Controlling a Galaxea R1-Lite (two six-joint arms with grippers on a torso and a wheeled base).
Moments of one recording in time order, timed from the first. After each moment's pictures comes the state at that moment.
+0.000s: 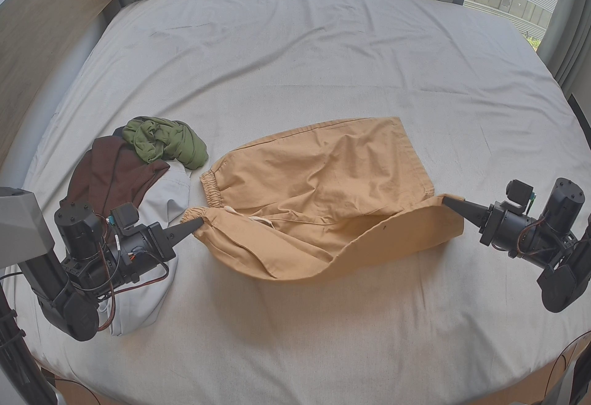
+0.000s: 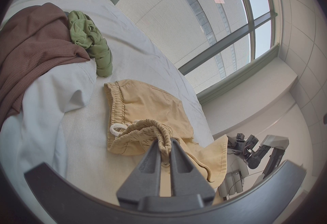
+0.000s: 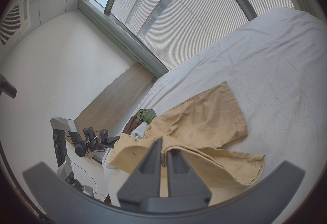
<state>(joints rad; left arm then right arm) -0.16 2.00 -0.36 -1.54 -0.55 -0.62 0.10 1.88 -0.35 -1.54 0.72 0.45</state>
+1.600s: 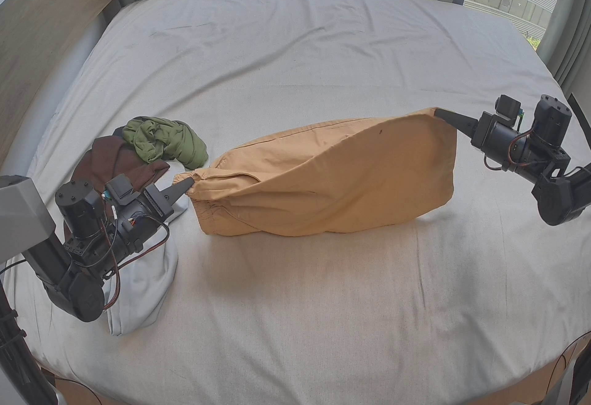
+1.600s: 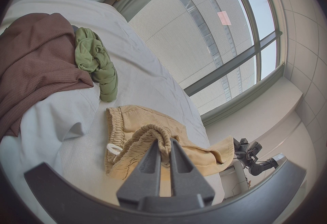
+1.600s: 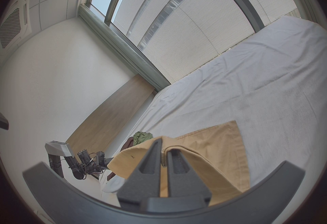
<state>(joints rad) -0.16 2.01 -0.50 -1.53 -0.38 -0.78 0.08 1.89 -0.98 -1.05 0.70 0.52</state>
